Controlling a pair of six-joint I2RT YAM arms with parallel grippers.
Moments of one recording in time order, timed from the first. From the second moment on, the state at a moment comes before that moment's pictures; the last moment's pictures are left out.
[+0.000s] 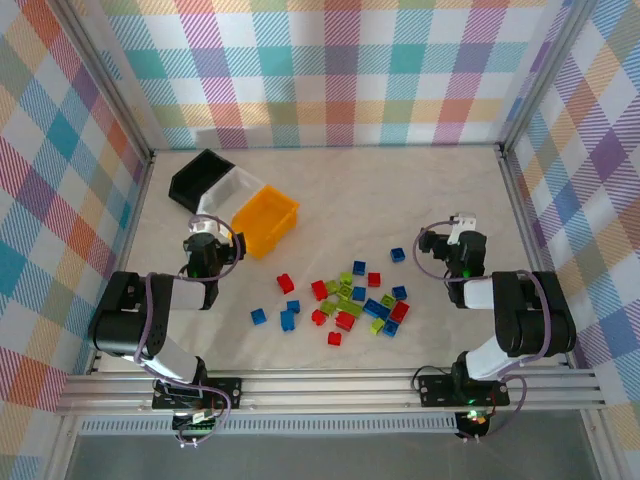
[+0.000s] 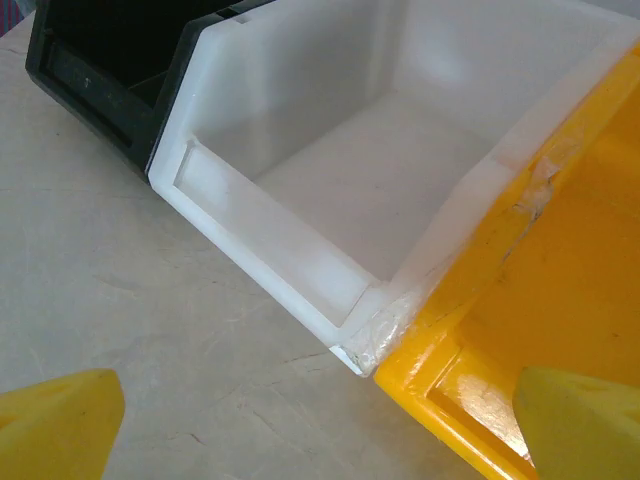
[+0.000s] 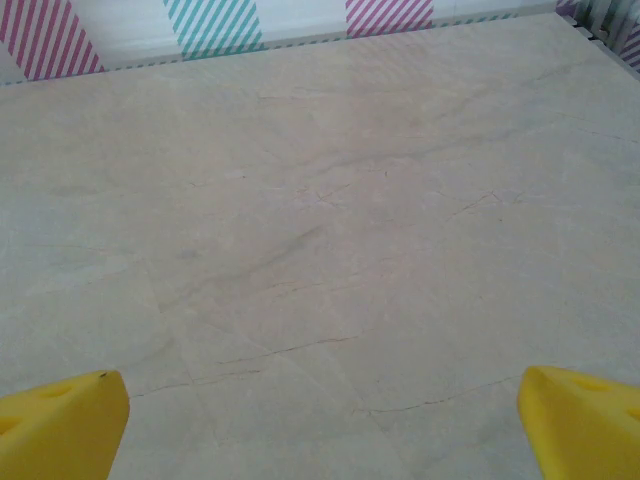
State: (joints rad) left arm -0.09 1.56 0.41 0.71 -0.18 -0.13; right arm 0.00 1.54 0.37 0.79 0.00 0.10
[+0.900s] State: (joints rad) left arm -0.09 1.56 0.41 0.71 -0.17 -0.13; right arm 0.00 1.54 0.37 0.79 0.00 0.10
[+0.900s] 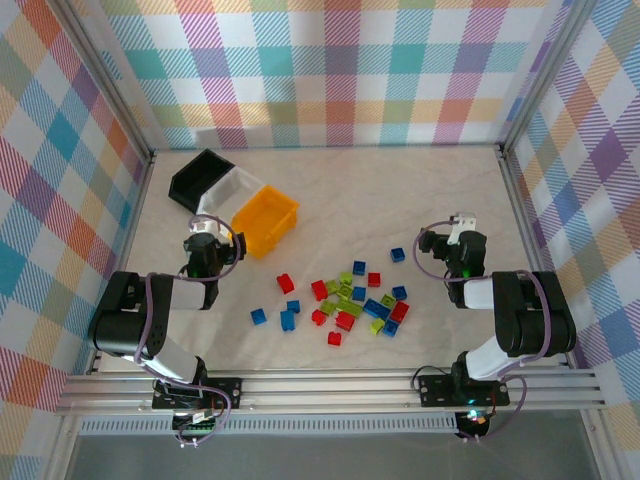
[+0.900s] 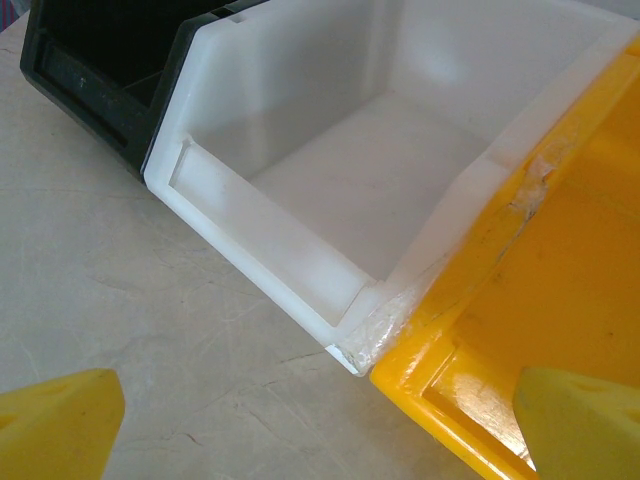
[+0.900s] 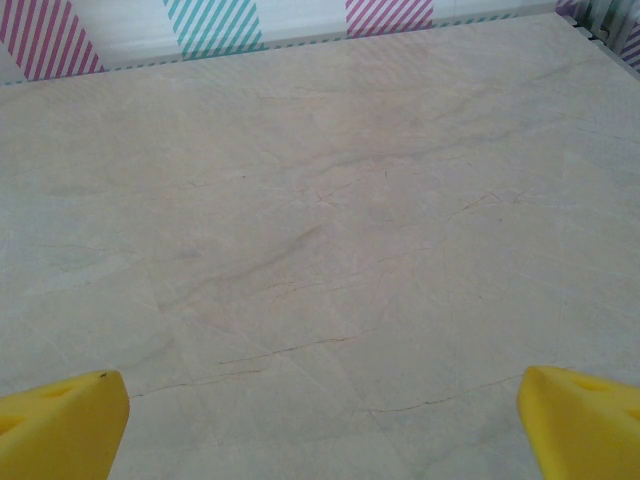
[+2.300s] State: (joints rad) left arm -0.10 1.30 0.93 -0.11 -0.09 -0.77; right arm 0.14 1.30 0.66 0.08 0.00 0.54
